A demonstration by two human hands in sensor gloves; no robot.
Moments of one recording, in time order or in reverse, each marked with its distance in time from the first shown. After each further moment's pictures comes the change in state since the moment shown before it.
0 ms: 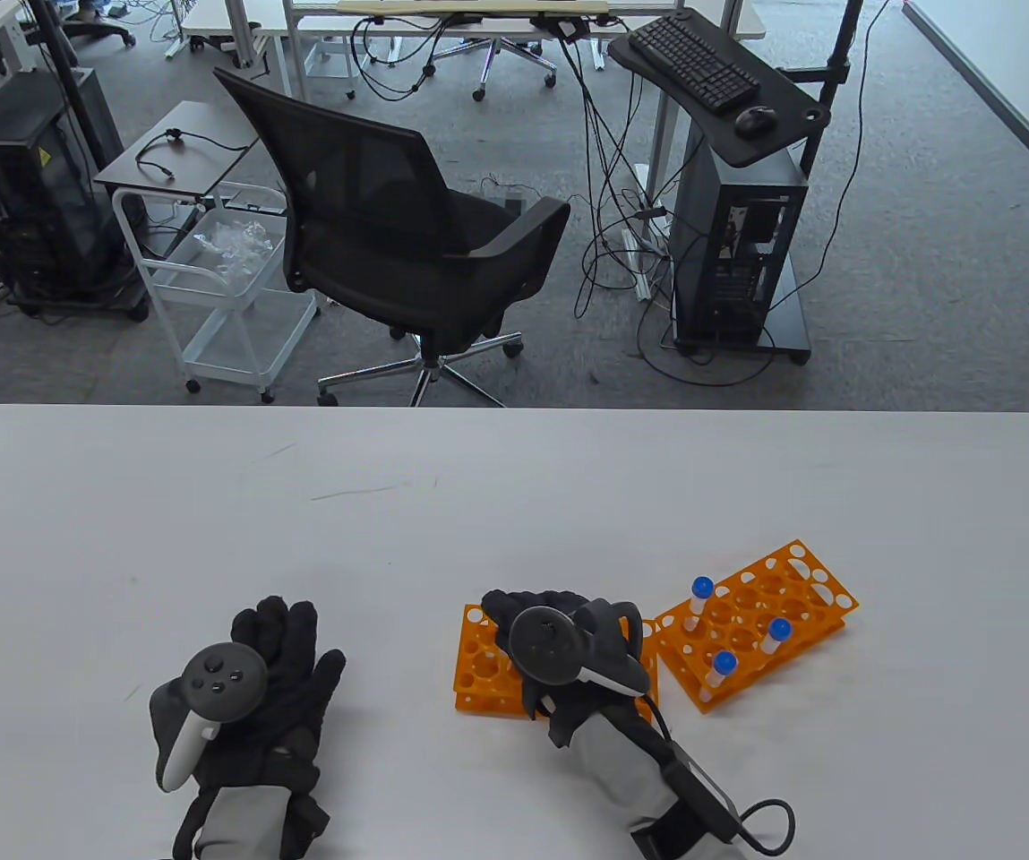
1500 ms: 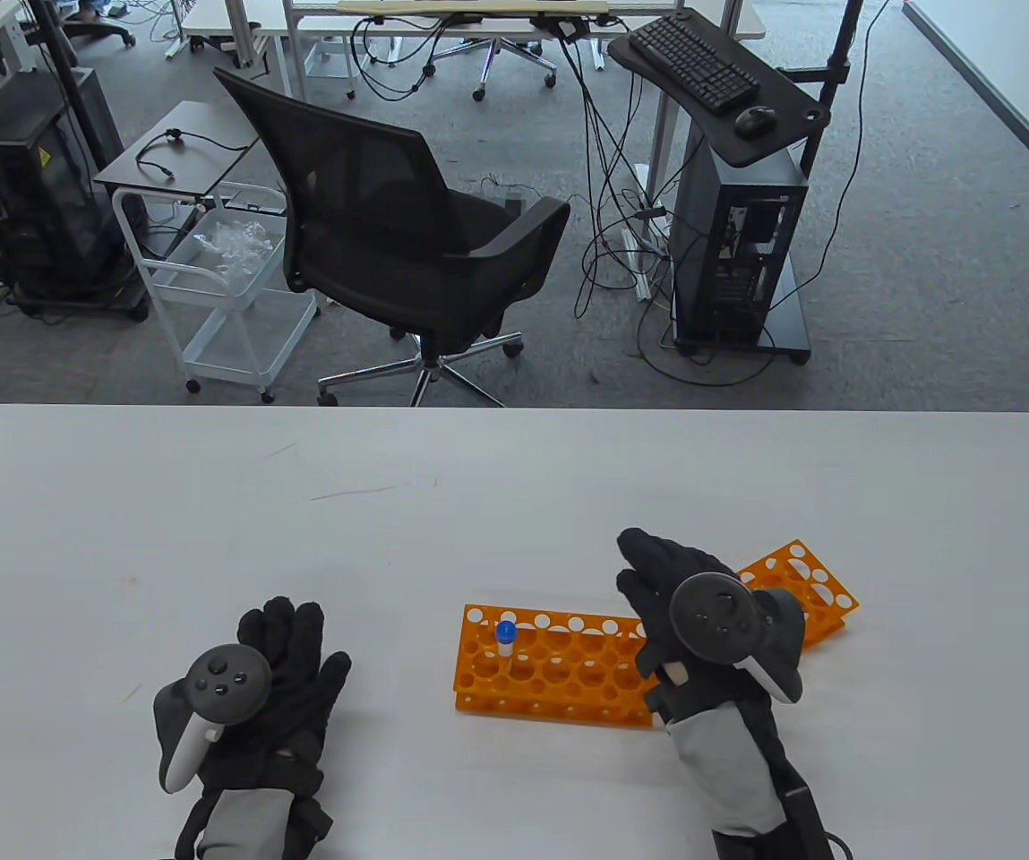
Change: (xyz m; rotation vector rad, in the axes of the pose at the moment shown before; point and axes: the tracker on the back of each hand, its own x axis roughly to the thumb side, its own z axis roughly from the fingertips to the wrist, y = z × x) left_hand 0.003 -0.003 0.001 -0.014 -0.027 0.005; right_hand -0.083 -0.118 0.058 -0.305 0.303 -0.059
